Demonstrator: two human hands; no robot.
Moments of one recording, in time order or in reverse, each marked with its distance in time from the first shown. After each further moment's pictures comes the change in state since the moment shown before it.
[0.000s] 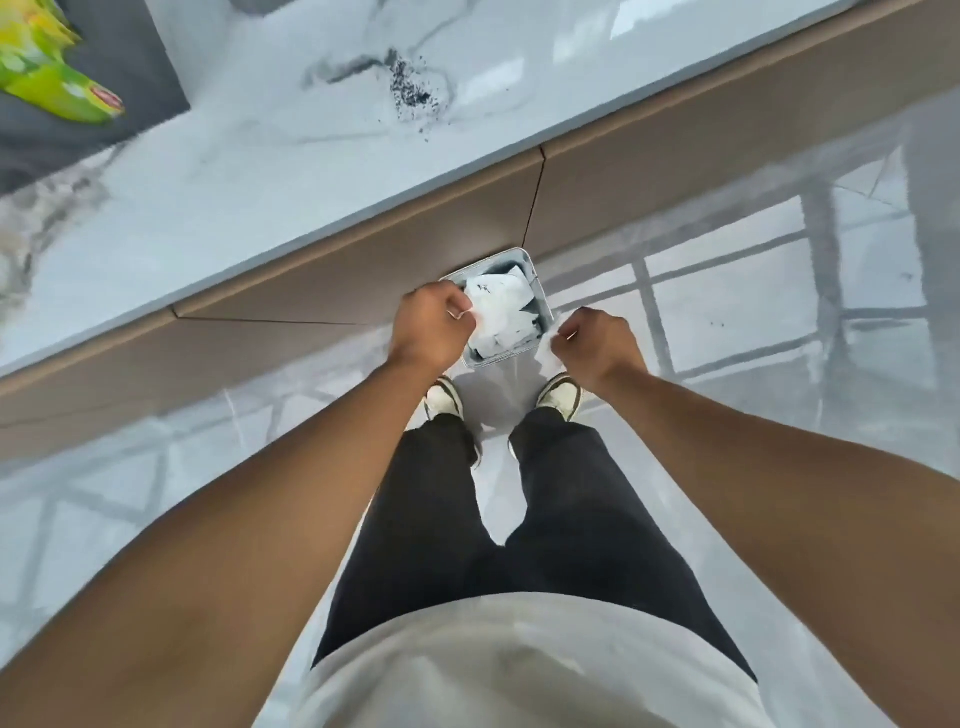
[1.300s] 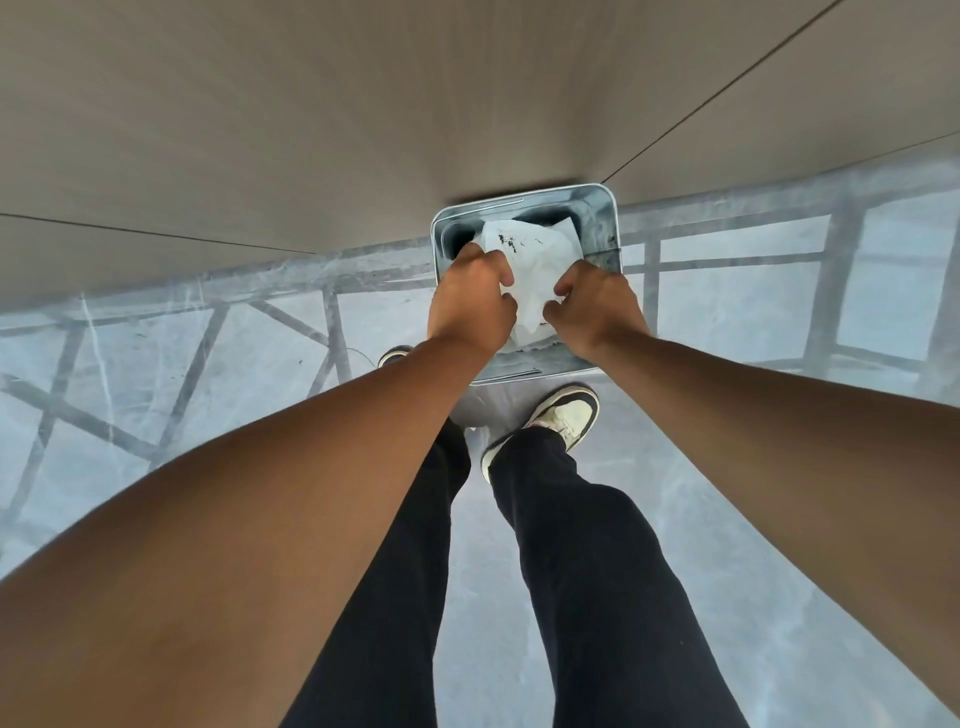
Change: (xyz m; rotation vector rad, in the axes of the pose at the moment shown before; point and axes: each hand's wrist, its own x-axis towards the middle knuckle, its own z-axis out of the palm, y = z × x) left_hand 0.156 -0.140 0.198 0.036 -0.024 -0.074; right_hand 0.233 0.037 0.176 -0.235 -0.071 -0.139
